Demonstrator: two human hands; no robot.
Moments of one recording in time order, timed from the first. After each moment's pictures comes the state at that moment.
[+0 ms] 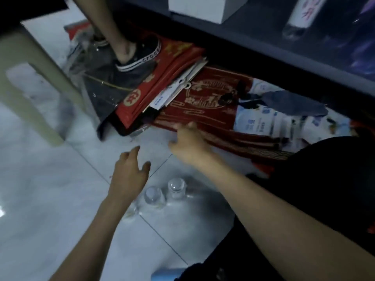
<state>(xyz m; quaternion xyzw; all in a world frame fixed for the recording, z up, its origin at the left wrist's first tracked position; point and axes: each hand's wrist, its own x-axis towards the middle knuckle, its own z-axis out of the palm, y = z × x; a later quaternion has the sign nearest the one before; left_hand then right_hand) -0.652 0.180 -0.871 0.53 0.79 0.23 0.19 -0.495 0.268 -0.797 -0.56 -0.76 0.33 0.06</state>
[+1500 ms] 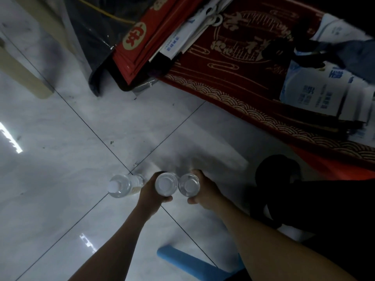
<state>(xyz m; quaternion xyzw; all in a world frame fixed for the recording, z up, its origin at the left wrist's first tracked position) -0.654 0.143 -1.083 0.38 0.76 0.26 0.46 -0.474 0.221 -1.046 -0.58 -0.58 0.57 -0.08</state>
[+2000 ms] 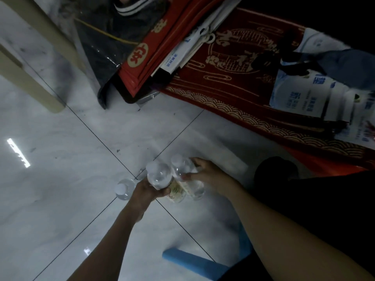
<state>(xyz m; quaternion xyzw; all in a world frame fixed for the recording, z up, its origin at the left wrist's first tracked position) -0.677 0.144 -1.028 0.23 0.67 0.35 0.61 -0.479 0.261 -0.985 -0.52 -0.54 0.67 0.00</state>
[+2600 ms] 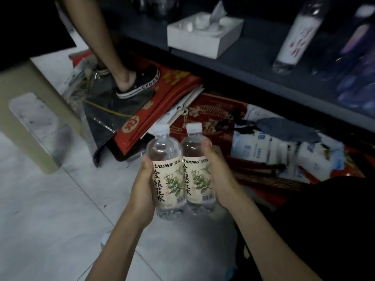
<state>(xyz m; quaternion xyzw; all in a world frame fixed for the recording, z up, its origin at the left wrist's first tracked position) -0.592 0.212 -0.796 0.30 0.49 0.60 0.56 -0.440 0.272 -0.787 -0.50 -0.46 0.63 0.37</state>
